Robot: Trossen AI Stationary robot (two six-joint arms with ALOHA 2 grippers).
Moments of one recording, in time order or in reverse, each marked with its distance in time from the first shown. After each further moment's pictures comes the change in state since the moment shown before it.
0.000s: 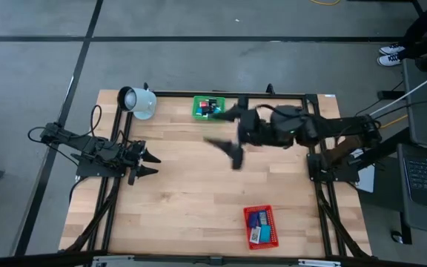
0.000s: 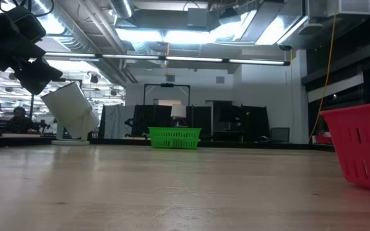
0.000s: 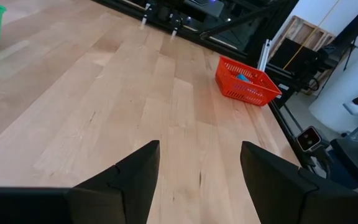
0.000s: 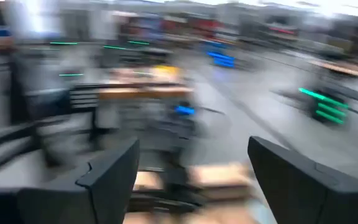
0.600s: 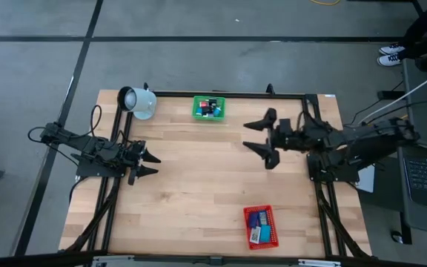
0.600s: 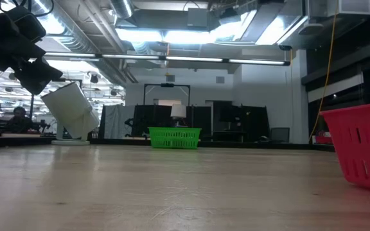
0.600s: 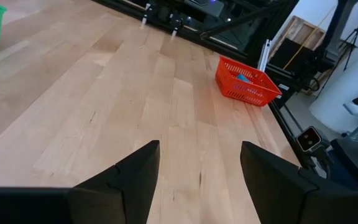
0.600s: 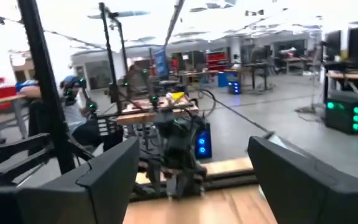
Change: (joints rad) left arm 0.000 0.000 0.000 0.000 -0.001 0.000; right arm -0.065 -0.509 -0.983 0.691 -0.248 0.042
